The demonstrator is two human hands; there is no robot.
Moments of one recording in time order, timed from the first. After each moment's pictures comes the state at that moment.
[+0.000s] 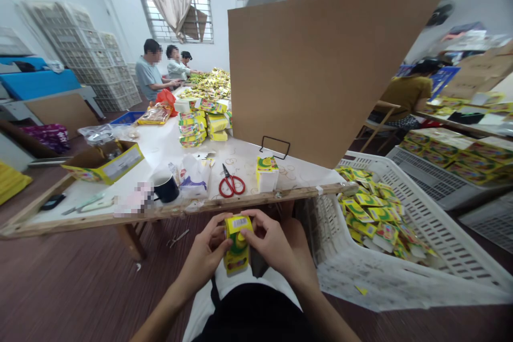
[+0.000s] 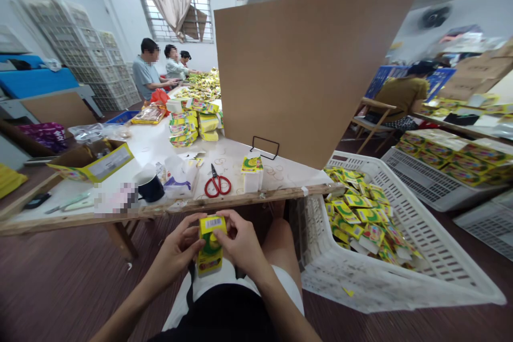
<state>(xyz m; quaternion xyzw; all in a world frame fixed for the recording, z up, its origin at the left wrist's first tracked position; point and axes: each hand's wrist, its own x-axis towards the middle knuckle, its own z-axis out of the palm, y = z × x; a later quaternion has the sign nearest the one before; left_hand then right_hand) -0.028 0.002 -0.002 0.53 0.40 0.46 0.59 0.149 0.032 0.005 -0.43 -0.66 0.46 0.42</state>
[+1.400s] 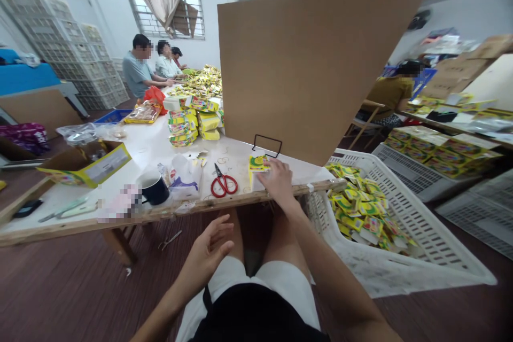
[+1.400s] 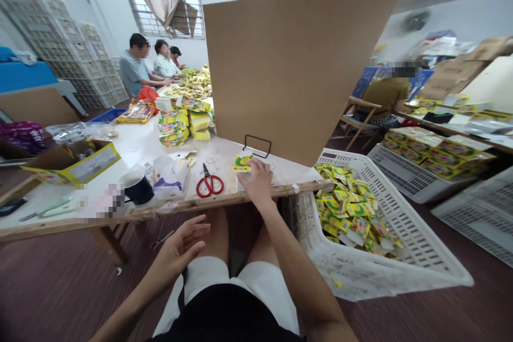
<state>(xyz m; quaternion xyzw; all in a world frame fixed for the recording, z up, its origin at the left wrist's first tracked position) -0.015 0.004 -0.003 0.53 0.47 0.44 0.55 0.203 0.164 0.013 -0.61 -0.70 -0.03 0.37</state>
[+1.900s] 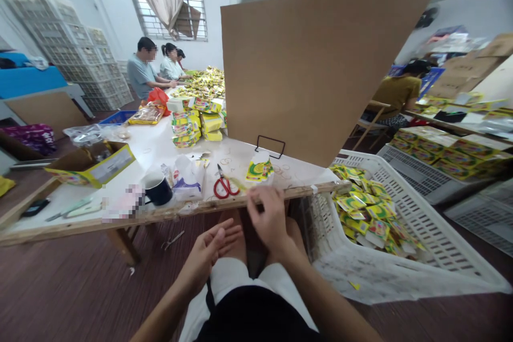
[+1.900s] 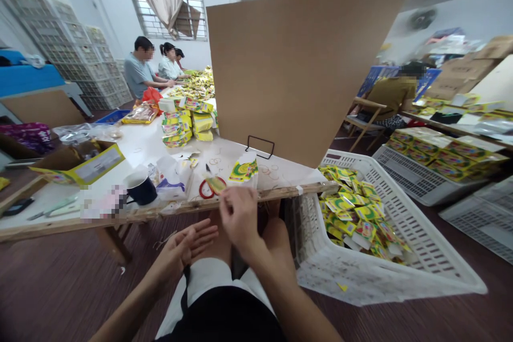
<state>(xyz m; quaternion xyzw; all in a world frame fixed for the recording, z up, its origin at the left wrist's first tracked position) -0.017 0.012 -0.013 0.36 0.38 0.50 0.69 0.149 0.071 0.029 -0.49 -0.74 0.03 0.46</state>
